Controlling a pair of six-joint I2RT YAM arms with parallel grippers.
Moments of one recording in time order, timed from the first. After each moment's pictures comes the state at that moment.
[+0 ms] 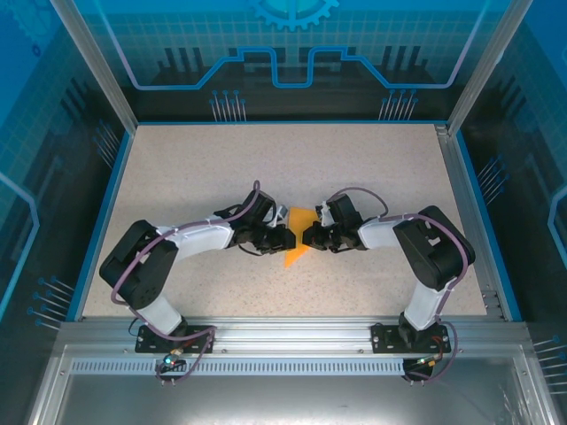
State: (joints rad) left arm -0.60 1.65 0.88 -0.18 0.55 -0.79; right arm 0.51 1.78 0.74 0.11 -0.51 0.74
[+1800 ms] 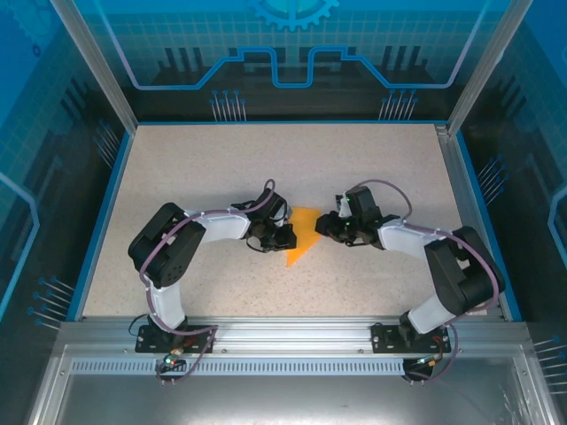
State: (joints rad) left arm -0.61 1.86 1.01 -0.27 0.43 -0.68; right arm 0.40 1.53 0.69 -0.03 -0.44 0.76
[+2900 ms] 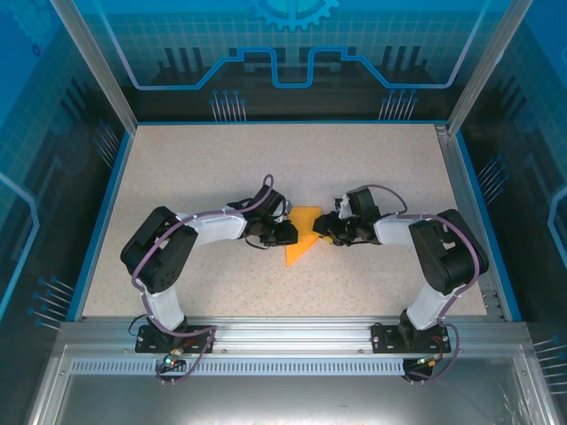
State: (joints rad) left arm -0.61 1.80 1.01 -0.26 0.39 -0.66; right arm 0.36 1.71 0.72 0.07 -0.60 0.82
